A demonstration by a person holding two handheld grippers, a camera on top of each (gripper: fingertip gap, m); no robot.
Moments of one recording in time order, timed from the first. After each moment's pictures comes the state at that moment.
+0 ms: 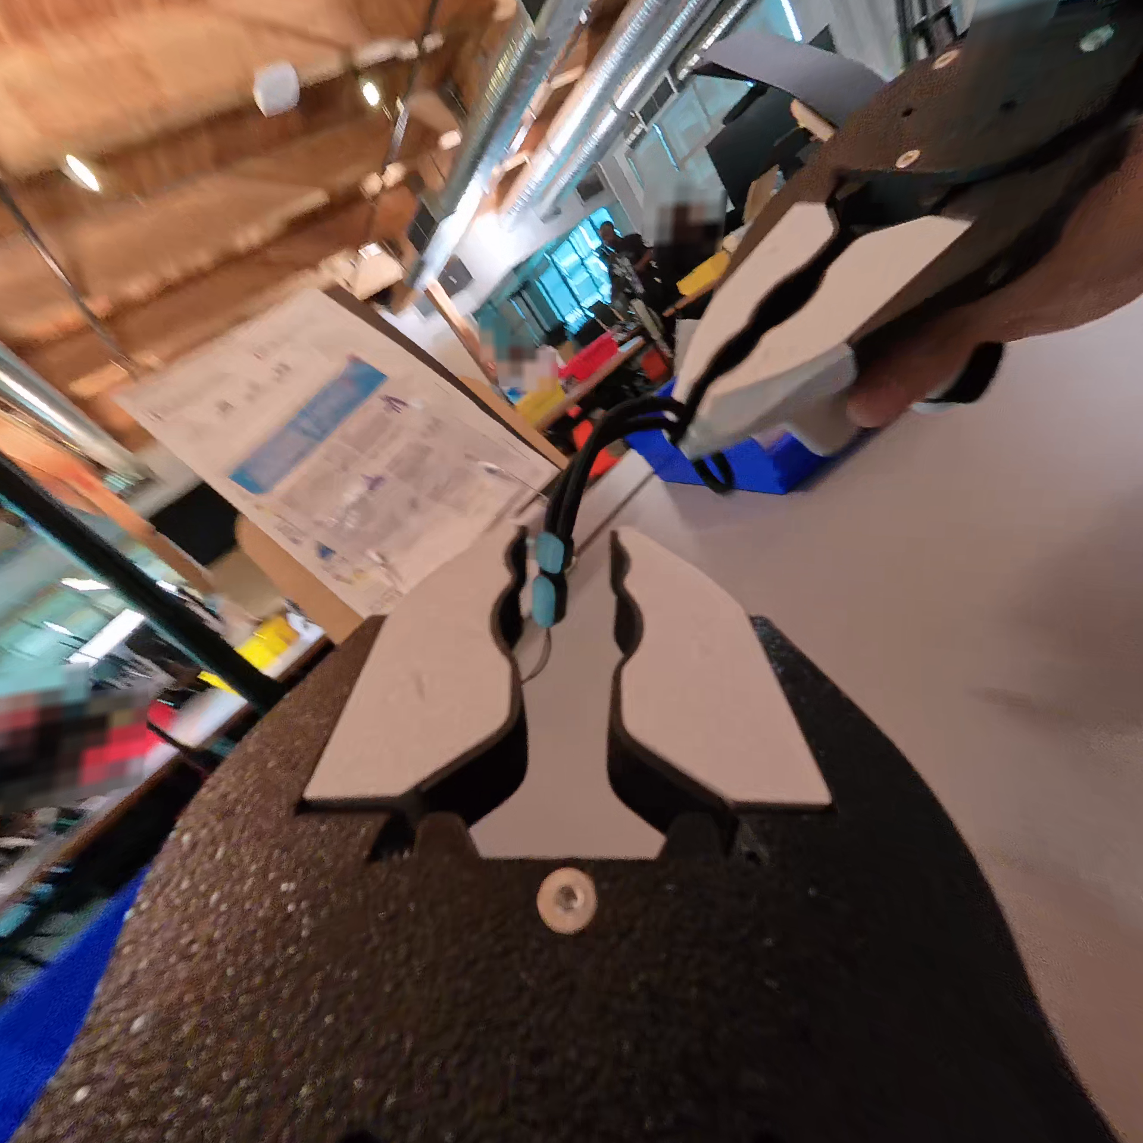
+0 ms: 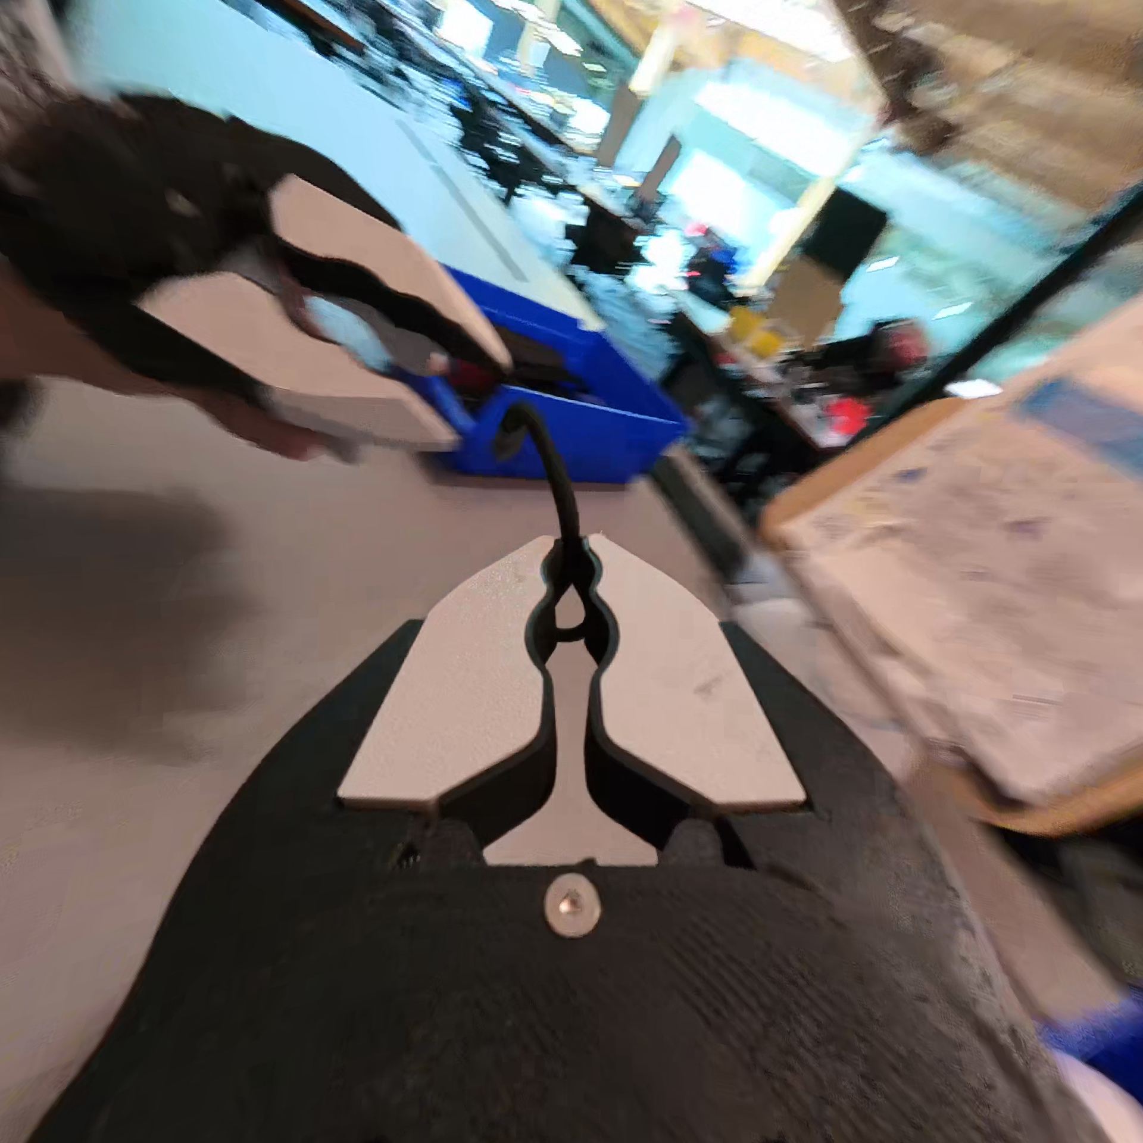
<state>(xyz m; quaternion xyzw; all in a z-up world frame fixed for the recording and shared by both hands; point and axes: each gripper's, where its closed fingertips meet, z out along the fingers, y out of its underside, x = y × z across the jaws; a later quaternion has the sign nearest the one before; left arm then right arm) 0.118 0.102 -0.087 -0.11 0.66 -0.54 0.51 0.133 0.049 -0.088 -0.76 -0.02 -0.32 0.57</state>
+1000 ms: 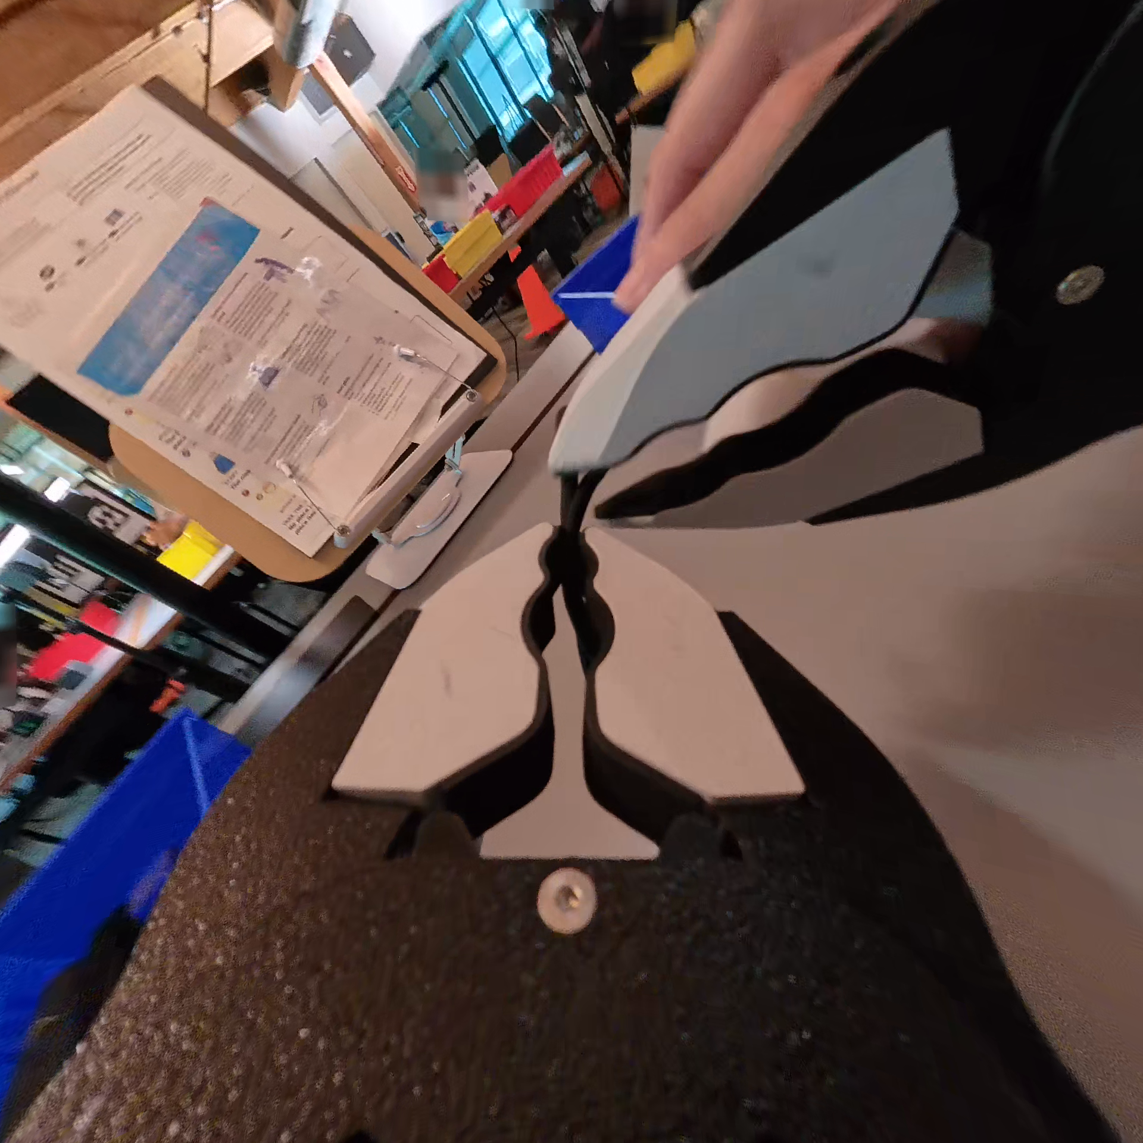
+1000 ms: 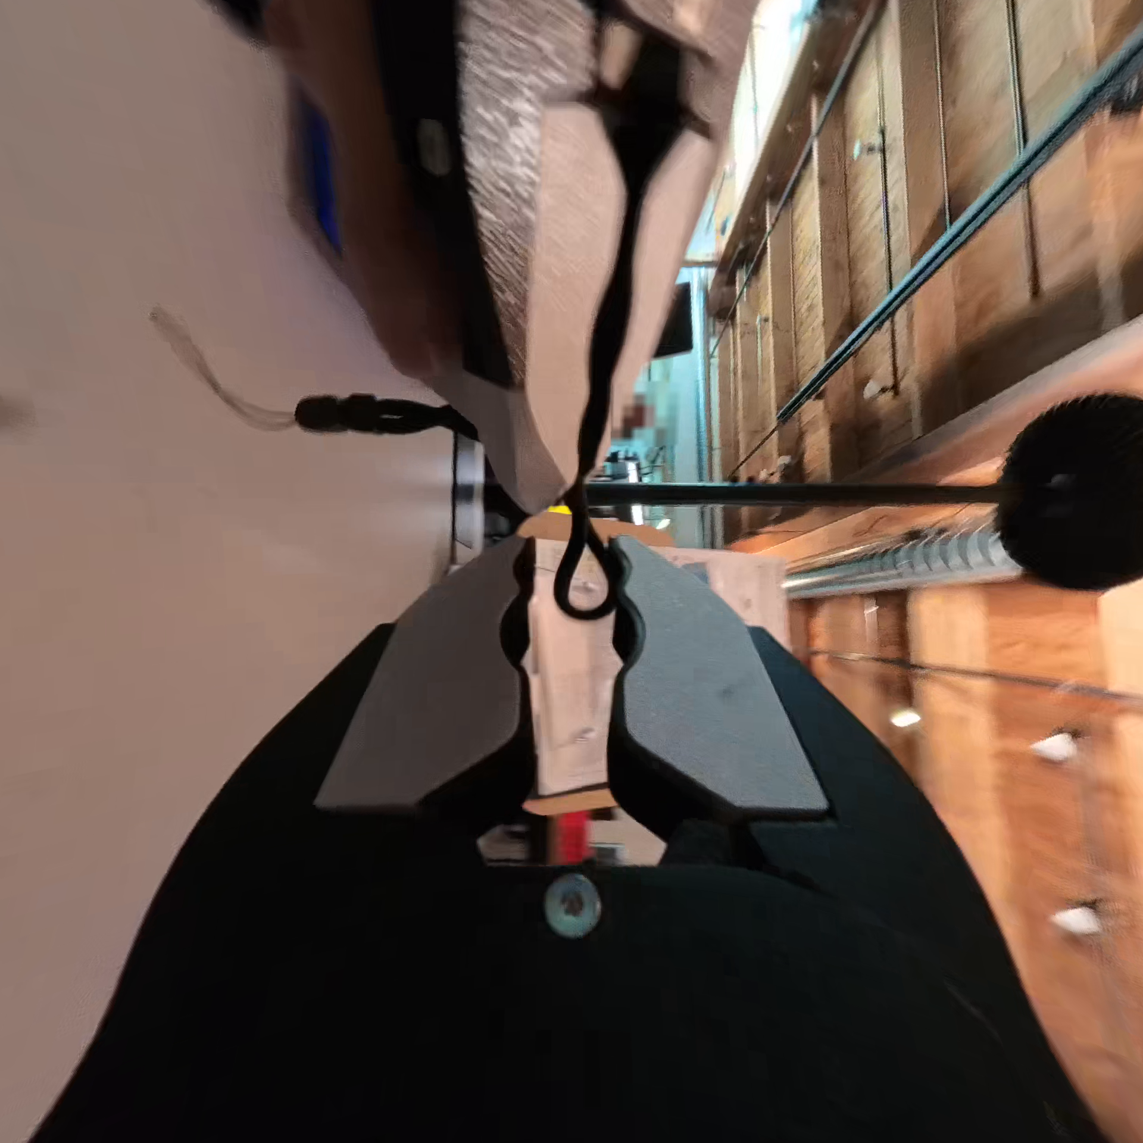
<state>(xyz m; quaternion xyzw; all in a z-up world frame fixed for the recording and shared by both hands) 0.119 0.078 -0.114 -0.16 0.74 -0.46 0.46 0.117 0.072 -0.102 -0.66 -0.27 -0.64 0.28</state>
